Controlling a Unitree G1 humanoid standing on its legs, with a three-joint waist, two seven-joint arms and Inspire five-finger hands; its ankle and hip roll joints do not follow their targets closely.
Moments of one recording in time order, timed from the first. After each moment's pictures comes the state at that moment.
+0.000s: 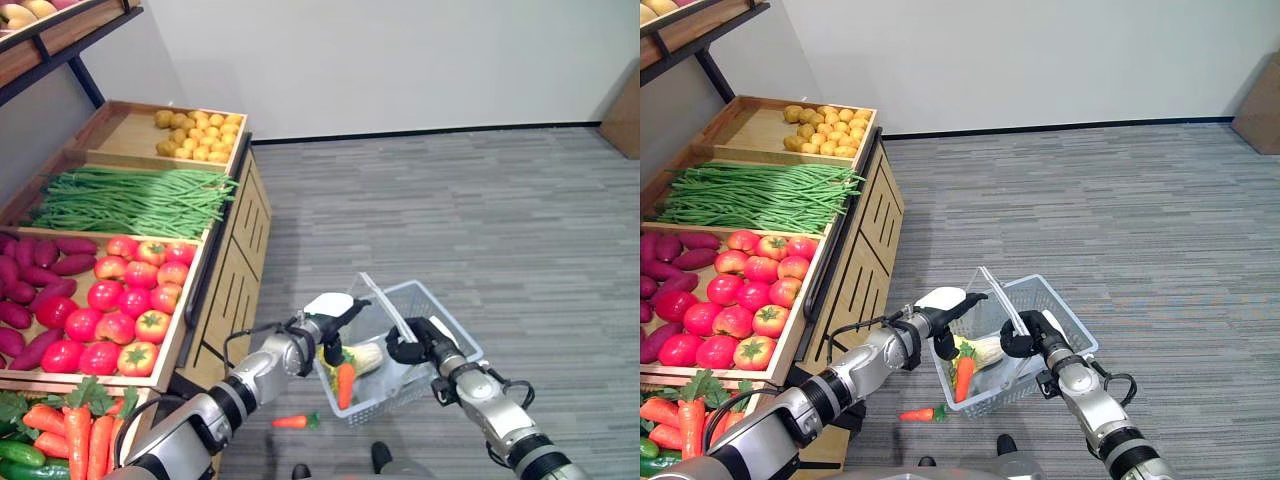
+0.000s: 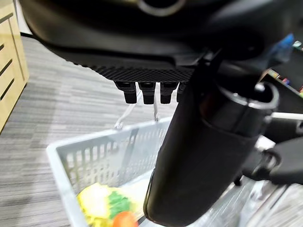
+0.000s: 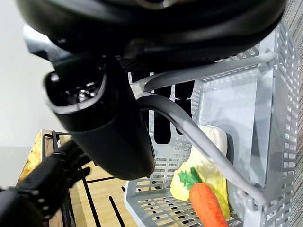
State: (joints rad) left arm -0.45 0.30 -0.78 0.48 0.51 0.04 -0.05; right arm -0.05 -0.47 0.36 0.43 0.21 0.10 -0.04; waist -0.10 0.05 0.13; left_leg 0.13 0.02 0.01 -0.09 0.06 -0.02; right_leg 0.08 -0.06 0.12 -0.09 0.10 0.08
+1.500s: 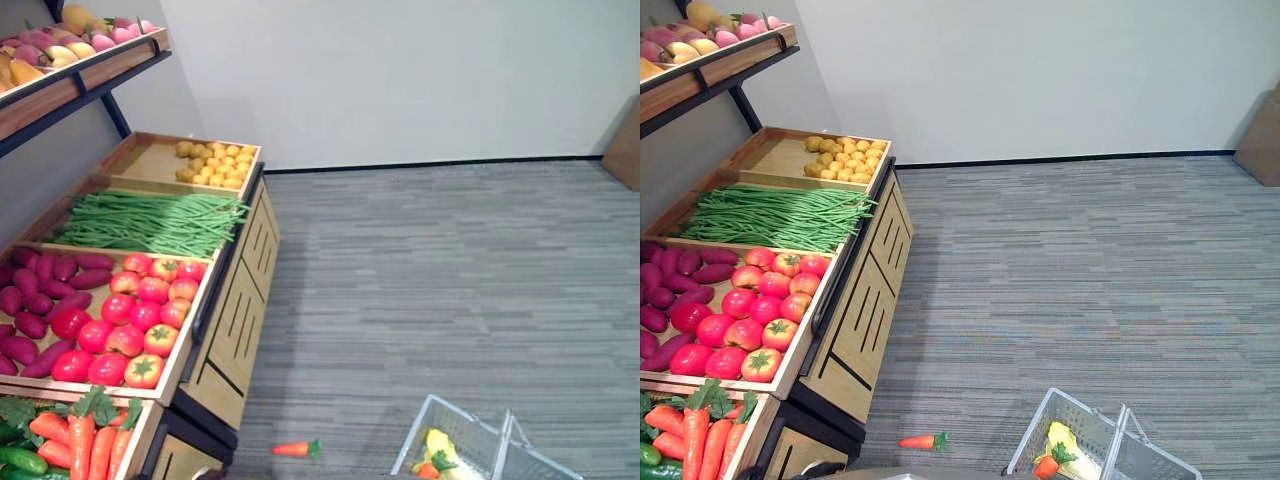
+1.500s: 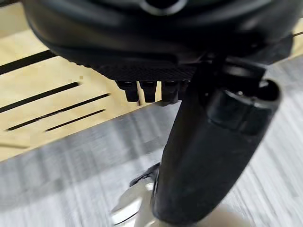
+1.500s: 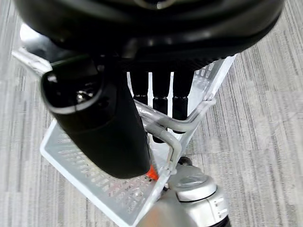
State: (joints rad) left arm 0.04 0.25 -0.22 1.25 0.14 0.10 0.02; right arm 0.09 -0.34 0.05 1.35 0.21 0.06 -0.06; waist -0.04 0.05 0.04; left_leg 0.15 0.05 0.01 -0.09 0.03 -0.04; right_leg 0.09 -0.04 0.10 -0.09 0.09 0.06
